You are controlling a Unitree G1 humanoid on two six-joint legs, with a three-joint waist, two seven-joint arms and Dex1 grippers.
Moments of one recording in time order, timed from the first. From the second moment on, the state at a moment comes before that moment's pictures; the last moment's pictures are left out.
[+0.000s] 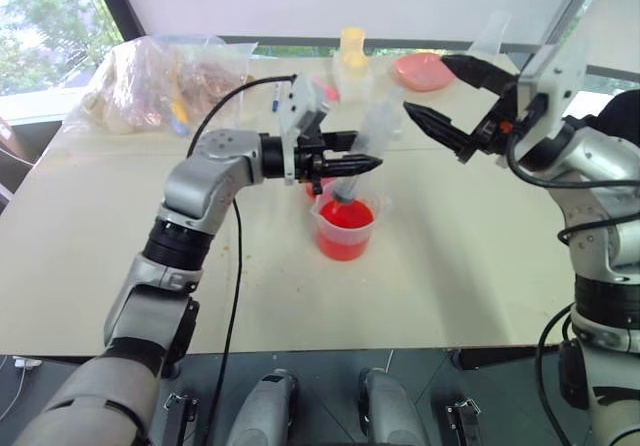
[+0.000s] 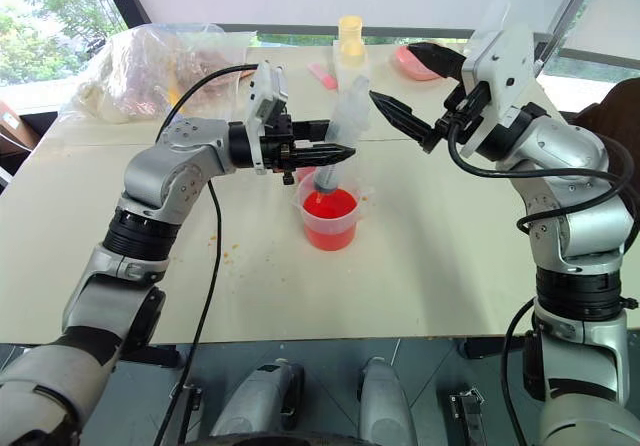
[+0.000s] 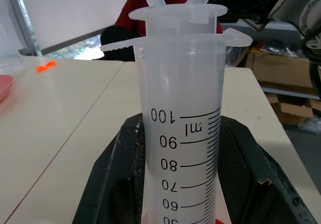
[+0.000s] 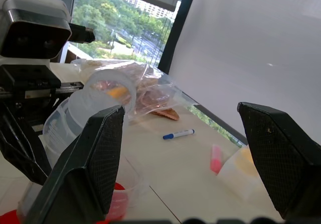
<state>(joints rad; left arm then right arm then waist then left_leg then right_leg) -0.94 0.36 -0.18 0.16 -0.47 0.49 -1.02 -0.65 -0.68 -0.15 -0.24 0.50 0.36 0.73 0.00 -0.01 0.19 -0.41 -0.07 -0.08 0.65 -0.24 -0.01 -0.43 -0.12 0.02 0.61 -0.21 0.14</state>
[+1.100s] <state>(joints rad) -0.83 0.30 -0.16 0.17 -0.40 0.41 -1.00 -0.70 -0.65 -0.09 -0.17 0.50 0.38 0.77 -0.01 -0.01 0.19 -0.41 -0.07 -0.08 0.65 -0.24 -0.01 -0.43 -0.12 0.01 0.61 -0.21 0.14</state>
